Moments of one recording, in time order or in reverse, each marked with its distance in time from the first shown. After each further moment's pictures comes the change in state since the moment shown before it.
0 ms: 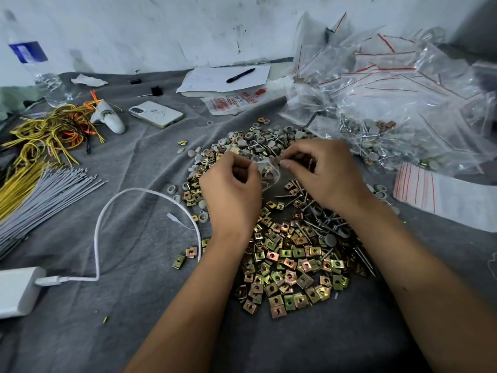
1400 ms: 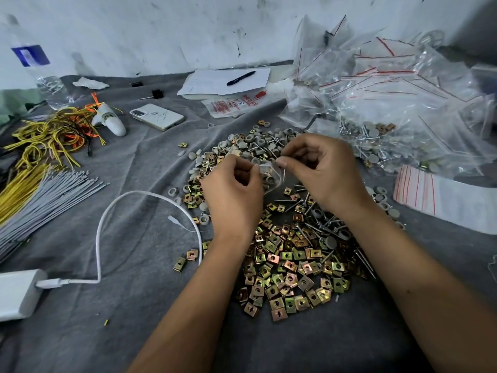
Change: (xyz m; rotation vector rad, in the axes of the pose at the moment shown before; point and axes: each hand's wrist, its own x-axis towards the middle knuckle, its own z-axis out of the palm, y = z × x) left_hand 0.000 0.000 0.001 0.004 -0.014 0.003; right_hand 0.000 -0.006 0.005 0.331 0.071 0.137
